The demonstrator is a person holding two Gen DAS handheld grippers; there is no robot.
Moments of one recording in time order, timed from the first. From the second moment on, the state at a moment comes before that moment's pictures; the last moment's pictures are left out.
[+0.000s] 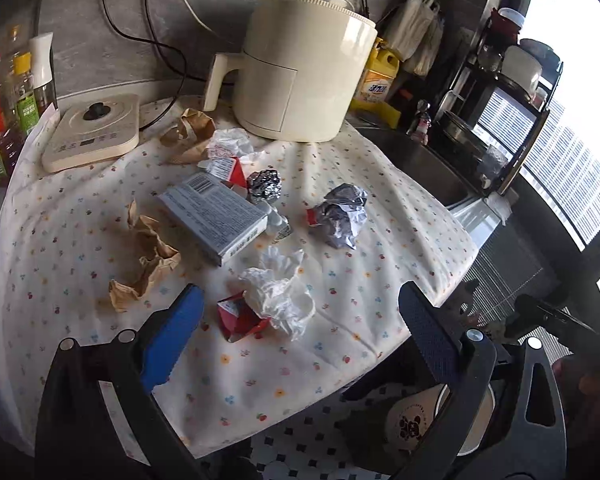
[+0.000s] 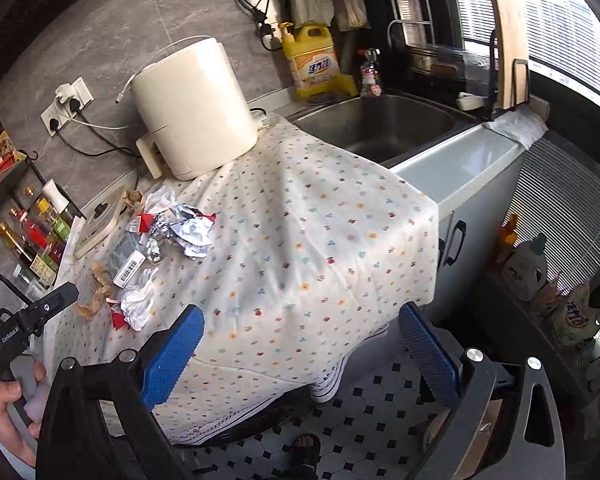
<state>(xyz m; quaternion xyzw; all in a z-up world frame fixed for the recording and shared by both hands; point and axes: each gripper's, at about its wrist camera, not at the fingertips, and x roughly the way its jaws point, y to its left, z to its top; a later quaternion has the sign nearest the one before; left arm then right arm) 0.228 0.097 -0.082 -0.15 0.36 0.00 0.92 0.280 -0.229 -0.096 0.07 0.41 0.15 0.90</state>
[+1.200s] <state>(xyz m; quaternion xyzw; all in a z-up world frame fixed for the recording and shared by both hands) 0.243 0.199 -0.115 -0.14 0.41 0.04 0.90 0.317 -0.052 -0.143 0.04 0.49 0.31 0.81</state>
